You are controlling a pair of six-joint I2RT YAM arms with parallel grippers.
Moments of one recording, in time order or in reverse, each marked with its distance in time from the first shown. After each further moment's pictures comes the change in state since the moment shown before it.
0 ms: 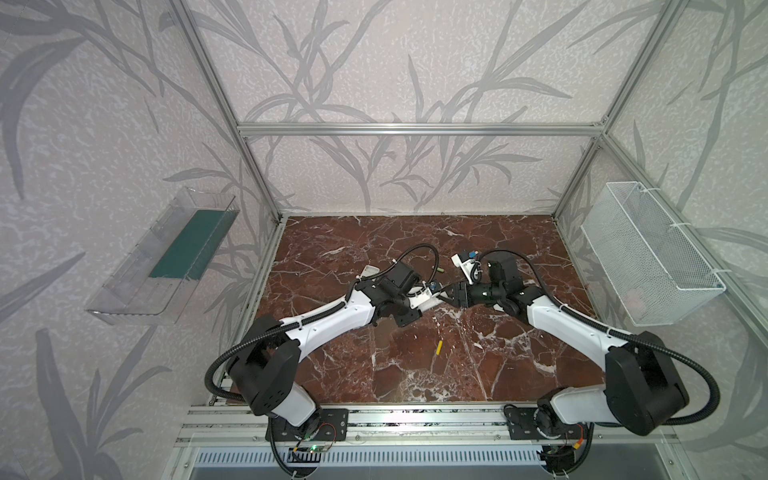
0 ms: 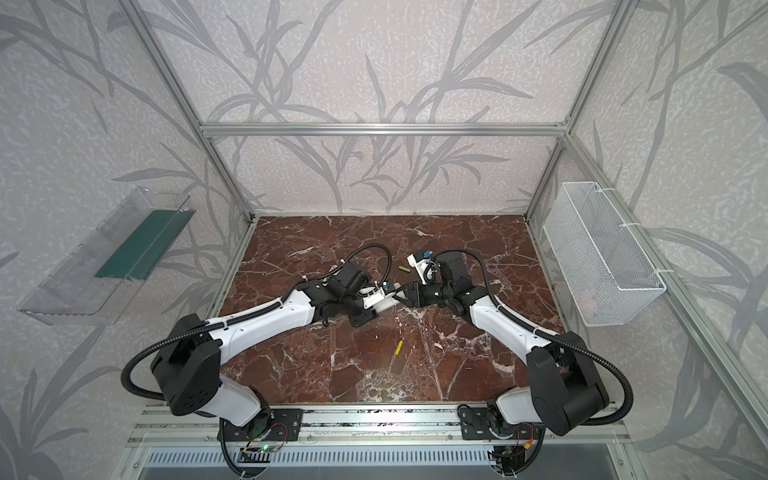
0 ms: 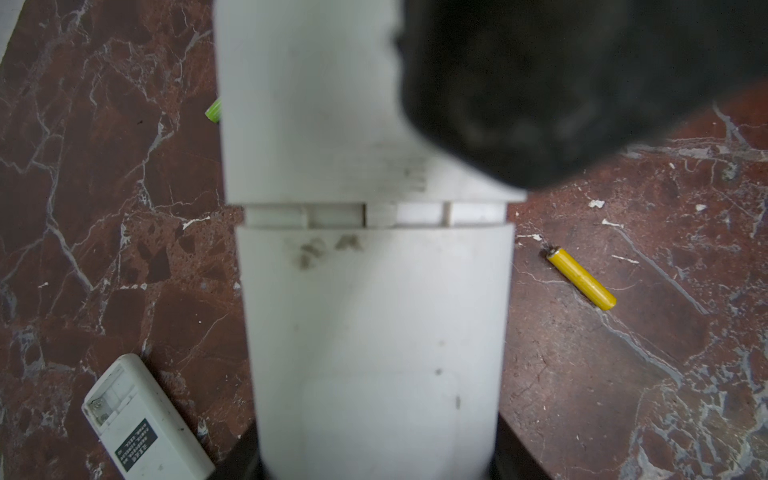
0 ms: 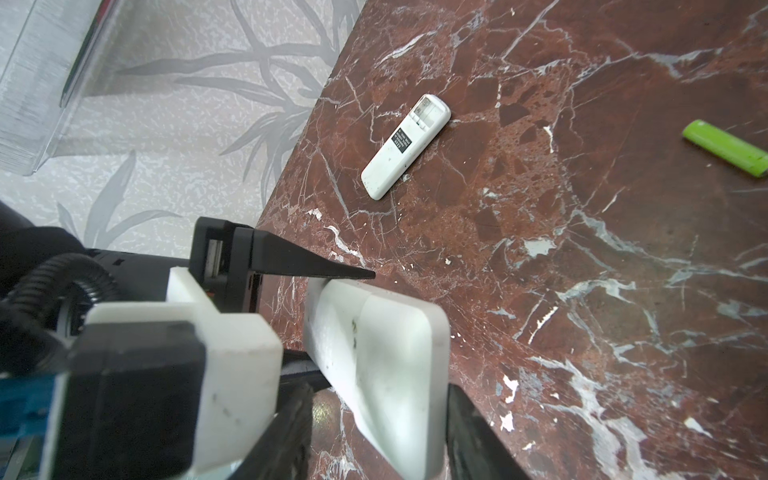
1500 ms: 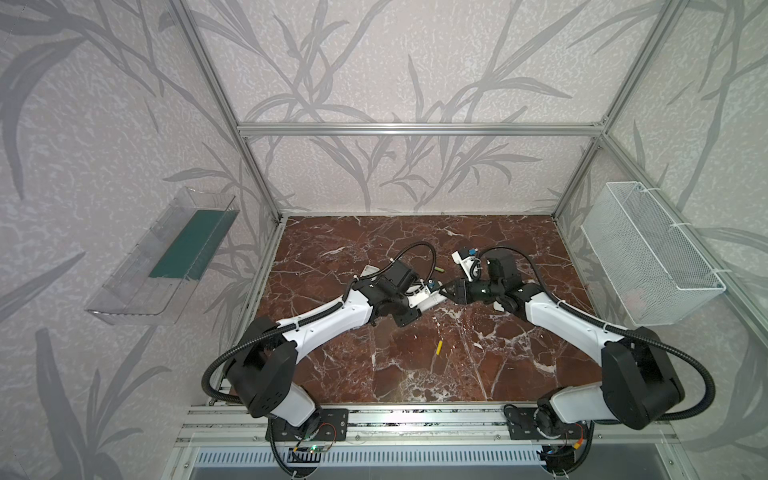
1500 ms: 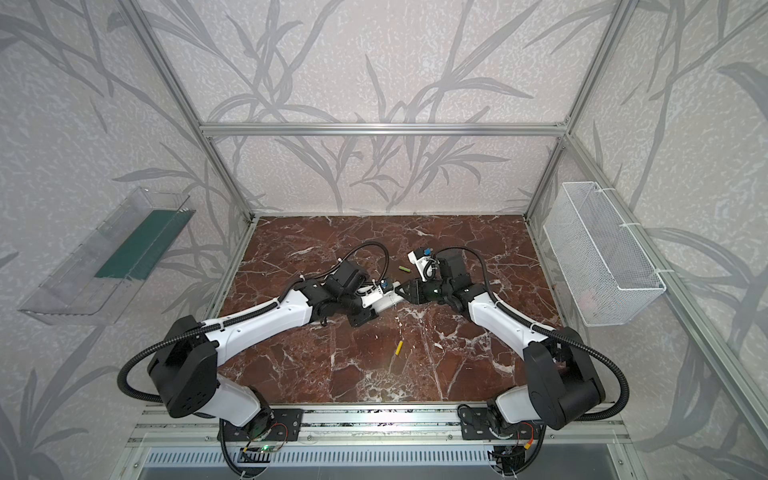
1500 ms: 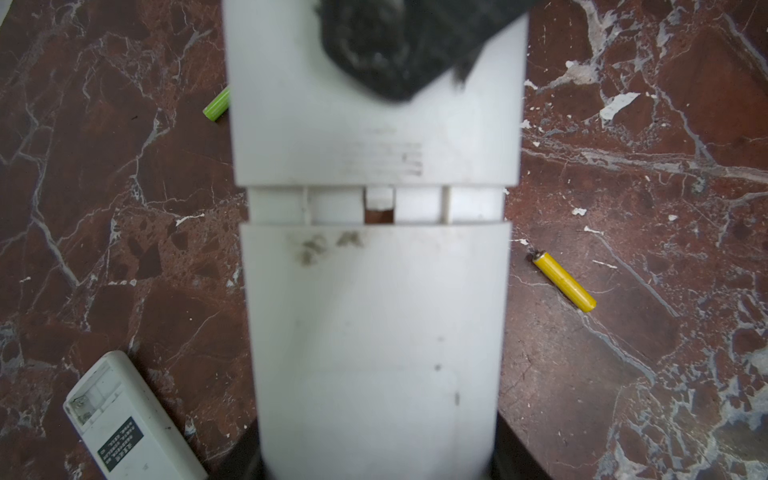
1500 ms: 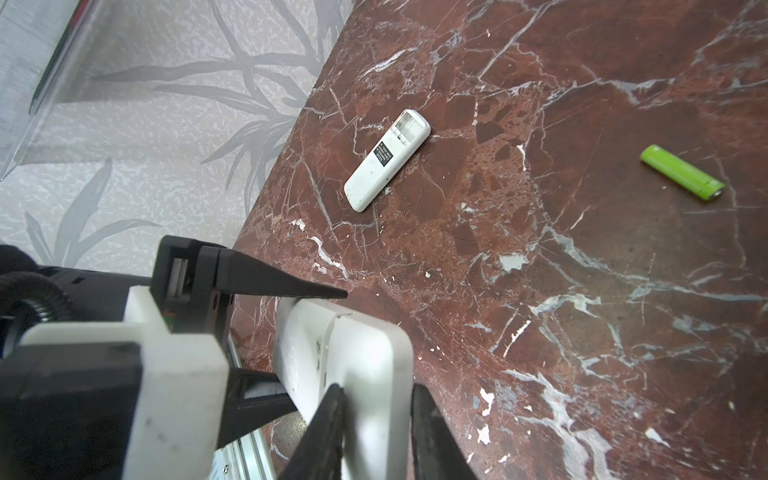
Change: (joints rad) left arm 0.019 -0.016 -0.003 -0.003 0.036 -0.028; right arm -0.011 0.020 0.021 -0.003 0.036 -0.025
